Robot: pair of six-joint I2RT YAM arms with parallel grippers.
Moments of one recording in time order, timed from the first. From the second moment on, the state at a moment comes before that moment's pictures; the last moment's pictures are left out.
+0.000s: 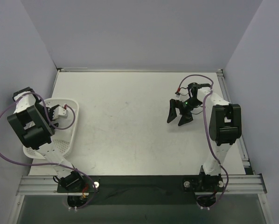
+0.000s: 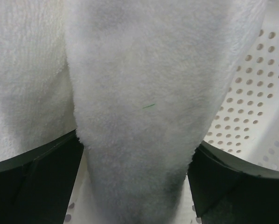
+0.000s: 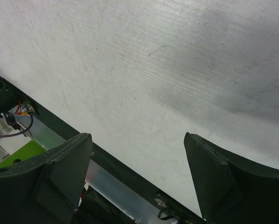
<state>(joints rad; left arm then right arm) 0.54 2.01 1.59 -1.37 0.28 1.97 0.09 1.93 1.38 -1.02 -0.58 -0.03</state>
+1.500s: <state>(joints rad) -0.27 1.72 1.45 -0.66 0.48 0.12 0.02 1.71 1.46 -1.02 -0.50 -0.09</state>
